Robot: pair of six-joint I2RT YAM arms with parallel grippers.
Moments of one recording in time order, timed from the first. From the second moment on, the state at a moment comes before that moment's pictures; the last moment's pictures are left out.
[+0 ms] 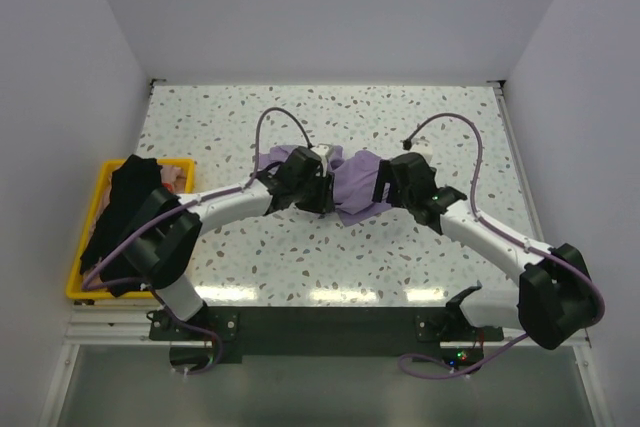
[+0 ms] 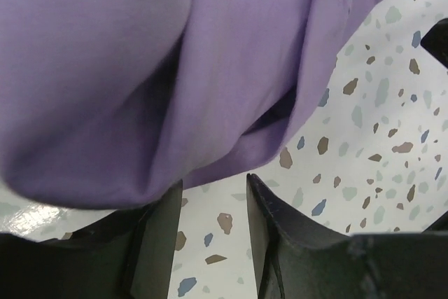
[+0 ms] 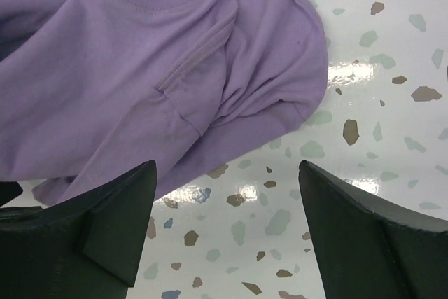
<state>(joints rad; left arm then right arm) -0.72 1.66 1.02 -0.19 0.10 -0.49 0.54 1.27 0.77 -0.29 0.36 0.56</state>
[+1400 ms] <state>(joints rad) -0.59 1.39 1.33 -0.55 -0.16 -0.43 0.44 1.44 0.77 -0.16 0.10 0.62</state>
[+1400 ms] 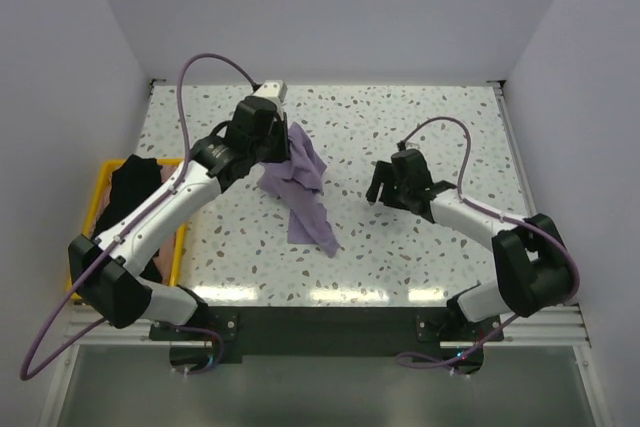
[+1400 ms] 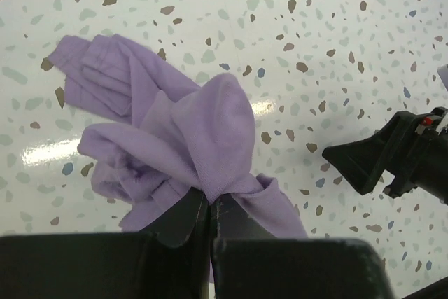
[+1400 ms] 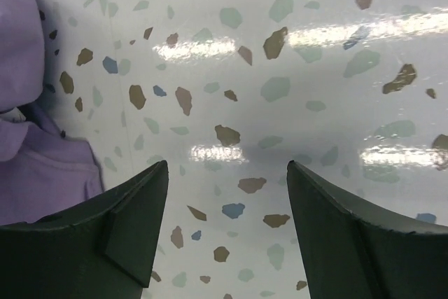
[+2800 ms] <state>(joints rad) -0.48 1.36 1.25 -0.62 -0.16 -0.43 0.74 1.80 0.91 0.15 -0.05 0.66</state>
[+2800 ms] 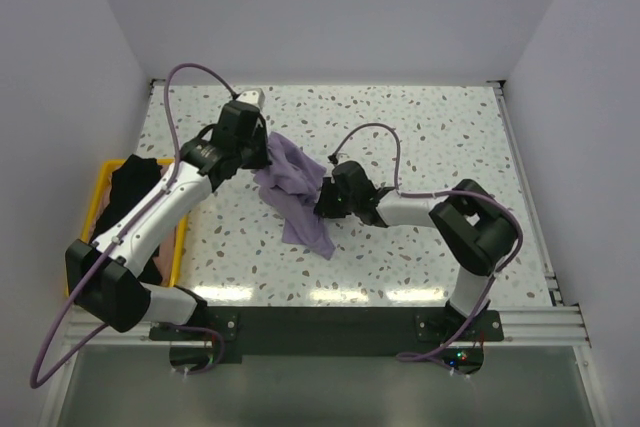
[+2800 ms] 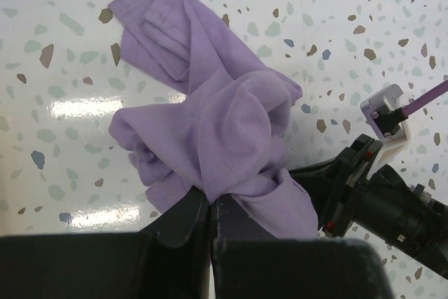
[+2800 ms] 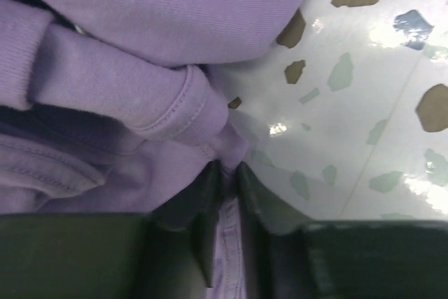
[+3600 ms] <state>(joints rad) -0.39 1.33 1.33 -0.63 -0.16 -0.43 0.63 1.10 1.07 -0.35 0.36 0.52</state>
